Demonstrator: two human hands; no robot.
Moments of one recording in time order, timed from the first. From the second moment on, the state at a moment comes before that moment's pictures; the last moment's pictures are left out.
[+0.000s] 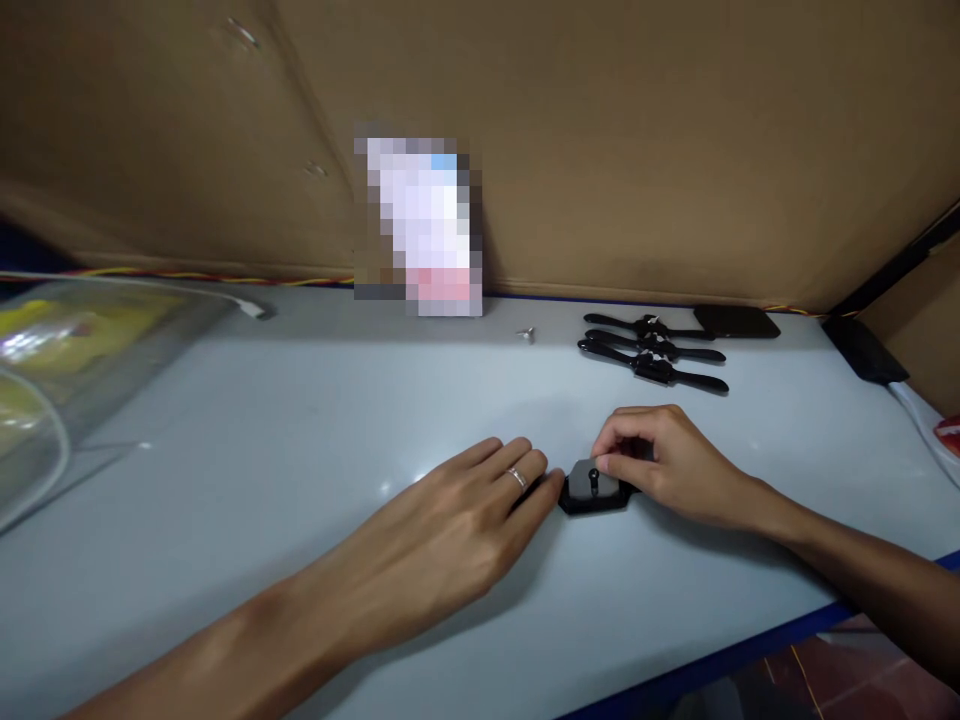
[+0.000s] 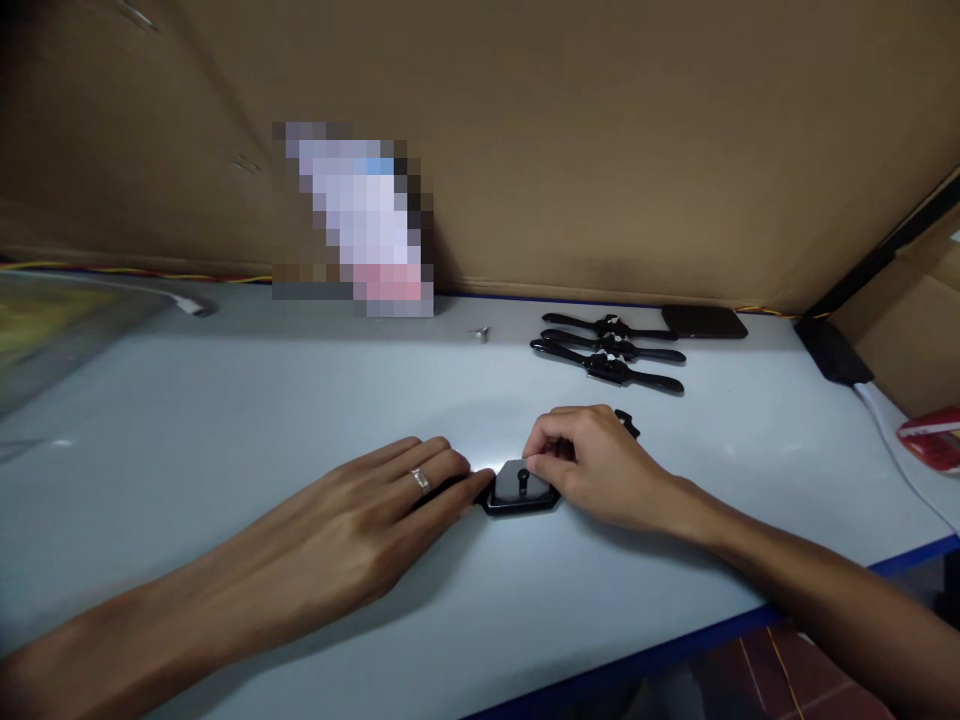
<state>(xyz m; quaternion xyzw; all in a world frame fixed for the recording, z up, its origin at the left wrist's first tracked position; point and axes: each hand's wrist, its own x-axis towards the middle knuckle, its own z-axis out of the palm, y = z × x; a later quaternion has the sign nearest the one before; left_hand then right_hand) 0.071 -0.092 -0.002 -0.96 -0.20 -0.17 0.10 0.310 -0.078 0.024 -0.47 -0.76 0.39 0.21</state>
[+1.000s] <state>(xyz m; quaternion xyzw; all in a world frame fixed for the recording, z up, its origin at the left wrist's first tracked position) 0.072 -0.092 -0.015 -0.95 -0.23 -0.20 0.06 0.376 -0.043 0.042 -0.55 -0.81 0.22 0.07</state>
